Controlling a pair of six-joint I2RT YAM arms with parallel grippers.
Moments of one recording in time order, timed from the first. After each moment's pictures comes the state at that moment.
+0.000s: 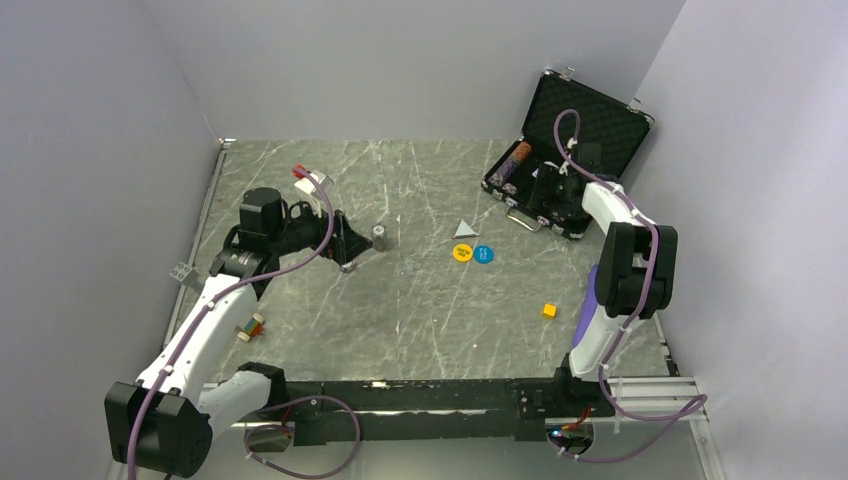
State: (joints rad) left arm -0.22 1.03 0.84 -0.21 0.68 -0.13; right arm -0.09 1.83 1.33 -0.43 -0.14 0.22
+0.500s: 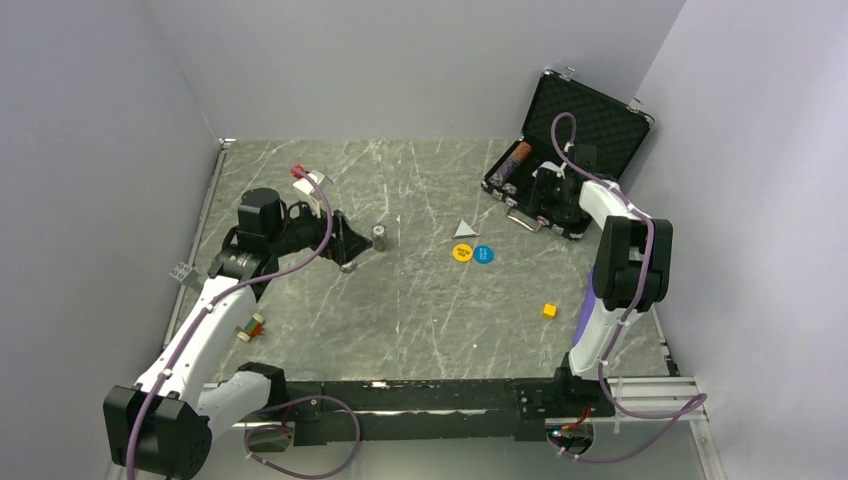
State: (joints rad) left arm -0.22 1.02 0.84 -0.21 0.67 -0.13; right arm -0.09 1.88 1.35 -0.45 -0.13 0.22
